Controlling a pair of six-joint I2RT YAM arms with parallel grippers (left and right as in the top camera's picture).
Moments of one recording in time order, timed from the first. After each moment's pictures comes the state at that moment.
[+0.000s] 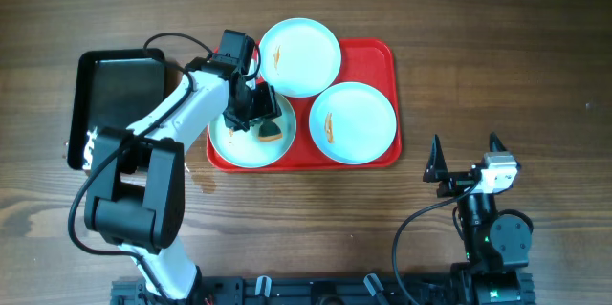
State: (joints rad) left arm -0.27 1.89 1.23 -0.71 0.26 -0.50; right arm 0.06 0.02 0.01 0.00 0.02 0.02
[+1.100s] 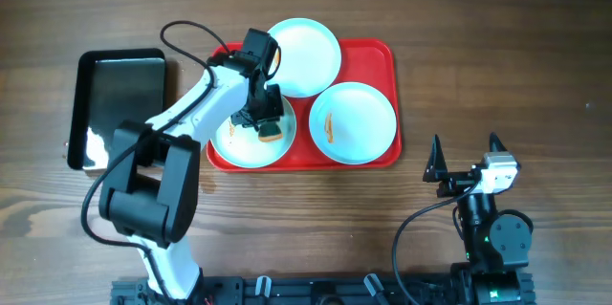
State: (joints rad) left arm -0.35 1.95 1.31 -0.80 0.06 -0.50; right arm 0.06 0.02 0.01 0.00 0.02 0.02
